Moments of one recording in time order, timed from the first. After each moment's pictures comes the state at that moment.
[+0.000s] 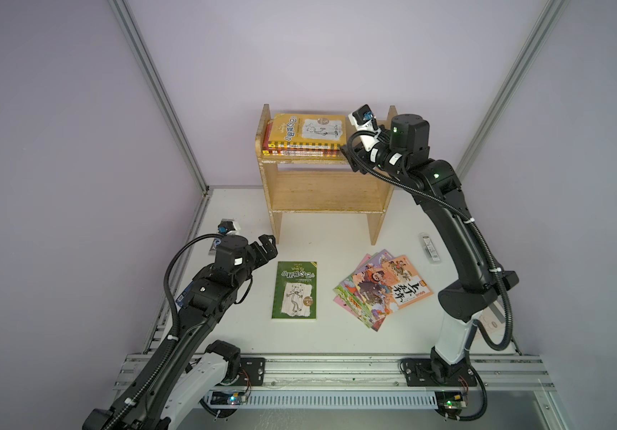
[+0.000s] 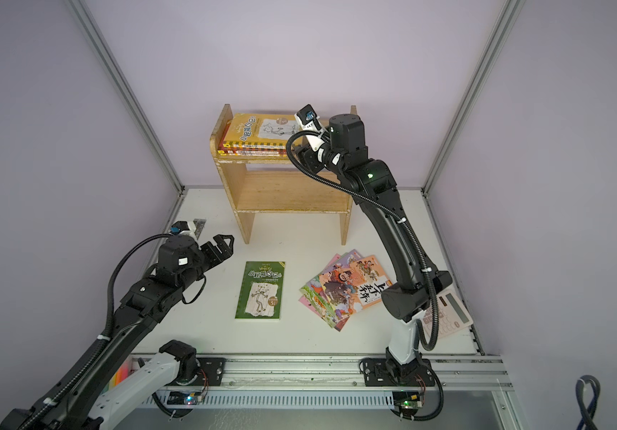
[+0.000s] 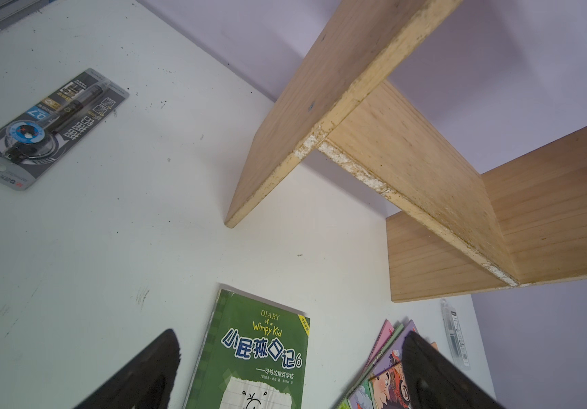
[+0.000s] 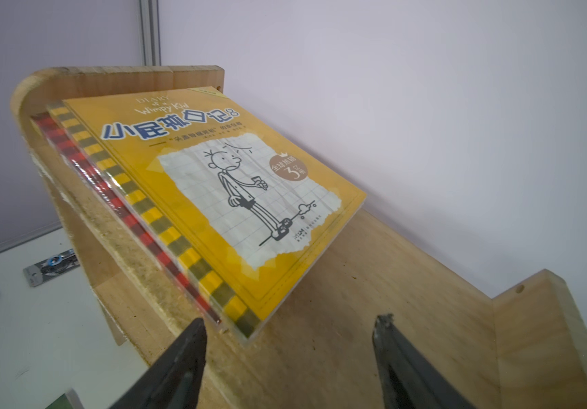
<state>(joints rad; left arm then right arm) -0.34 0.83 0.79 -0.39 -0.13 -0.75 0.51 1.86 2.40 -0.77 -0.07 -0.26</state>
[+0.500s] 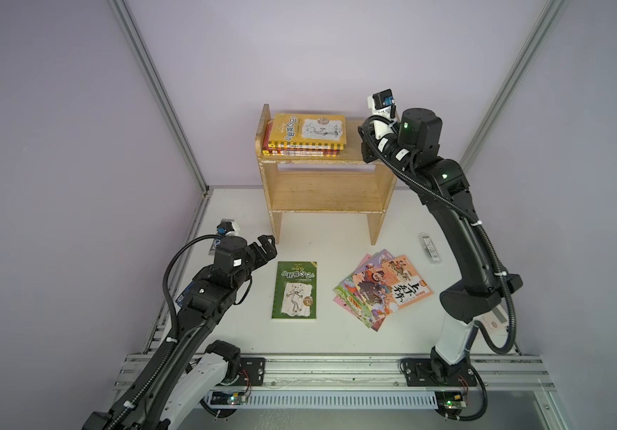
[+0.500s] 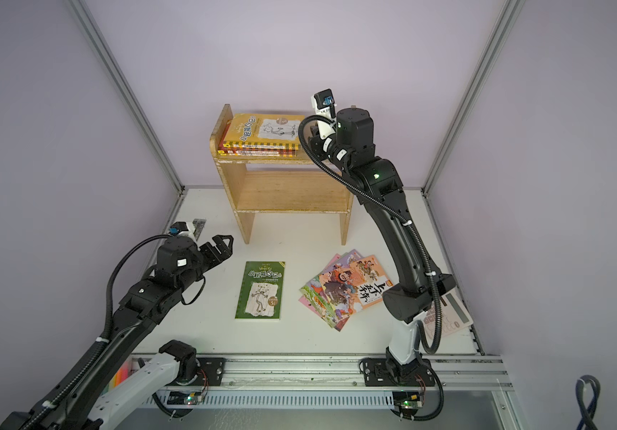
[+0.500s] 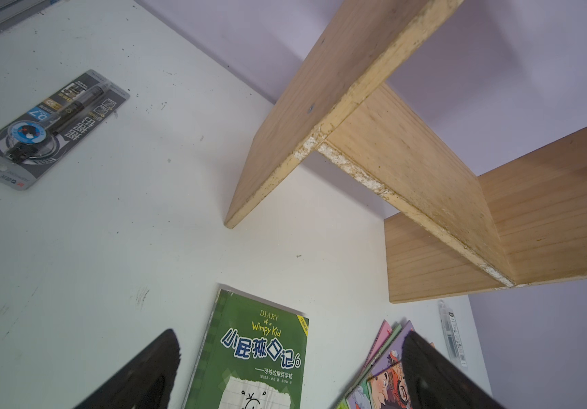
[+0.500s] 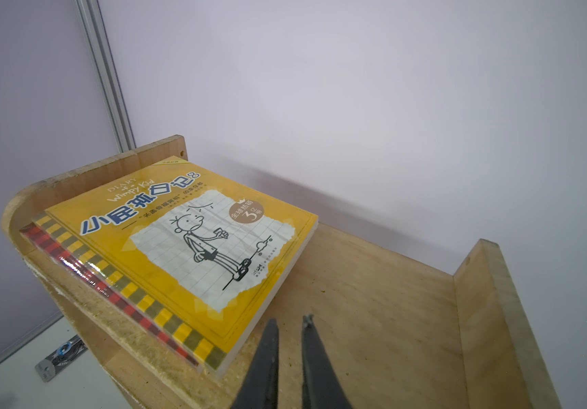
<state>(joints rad) -0.34 0.81 0.78 -0.39 -0.13 -0.75 0.50 1.89 2.47 -0.71 0.05 -0.05</state>
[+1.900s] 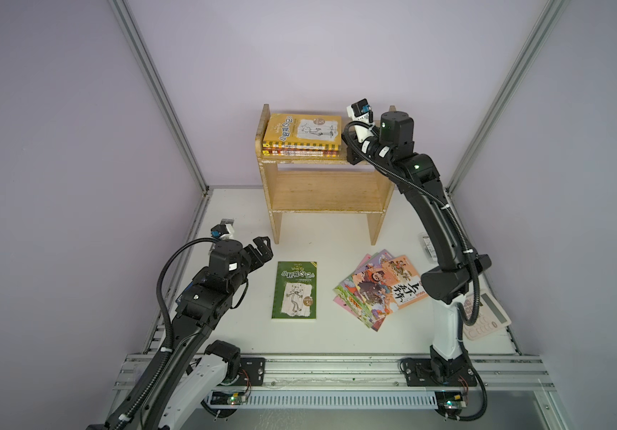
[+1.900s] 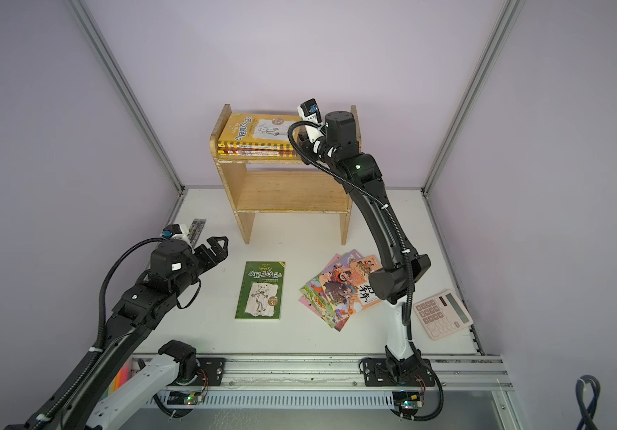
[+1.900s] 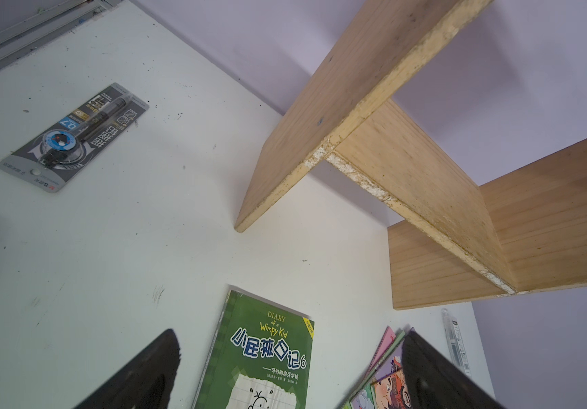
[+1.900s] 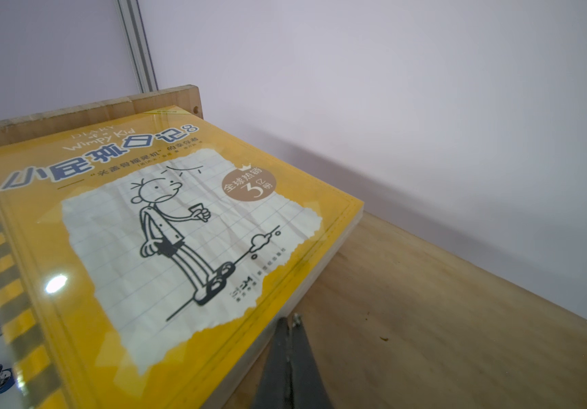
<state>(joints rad) -0.33 0.76 0.79 -0.44 -0.15 -0.75 0.45 2.09 2.60 -0.70 -0.16 -0.09</state>
